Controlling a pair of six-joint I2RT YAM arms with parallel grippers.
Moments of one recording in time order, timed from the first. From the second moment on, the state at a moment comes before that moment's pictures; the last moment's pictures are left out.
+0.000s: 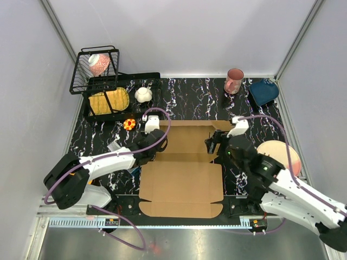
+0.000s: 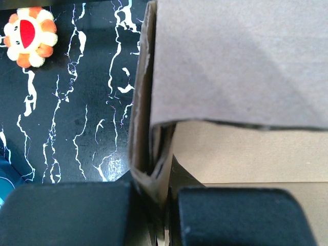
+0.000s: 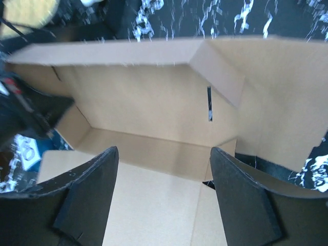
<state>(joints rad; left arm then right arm) -0.84 1.35 0.68 -0.10 -0.64 -0.56 0.86 0.79 0.66 -0.35 0.43 0.61</state>
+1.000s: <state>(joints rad) -0.84 1.20 0.53 0.00 -0.60 -0.52 0.53 0.75 0.57 -0.34 0.62 0.65</state>
